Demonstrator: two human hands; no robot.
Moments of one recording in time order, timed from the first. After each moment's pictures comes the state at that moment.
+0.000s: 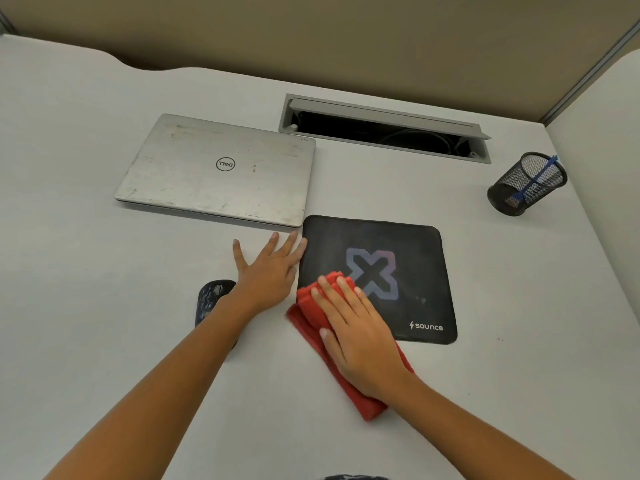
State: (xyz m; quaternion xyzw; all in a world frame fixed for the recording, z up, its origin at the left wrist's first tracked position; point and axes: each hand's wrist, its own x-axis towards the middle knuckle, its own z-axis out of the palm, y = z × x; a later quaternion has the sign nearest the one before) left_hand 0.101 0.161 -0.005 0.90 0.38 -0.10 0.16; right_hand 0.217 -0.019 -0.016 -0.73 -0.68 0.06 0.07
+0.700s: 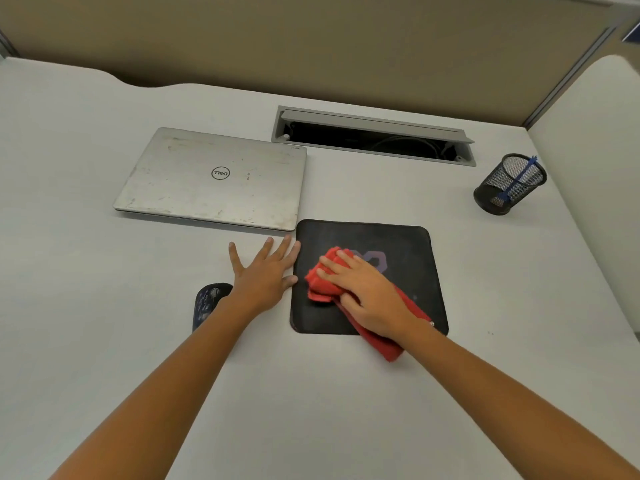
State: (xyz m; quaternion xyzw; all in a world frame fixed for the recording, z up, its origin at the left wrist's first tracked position) left_hand 0.100 0.158 0.000 0.91 0.38 -0.13 0.13; right_hand 0.277 0.018 0.007 -0.67 -0.69 0.19 0.18
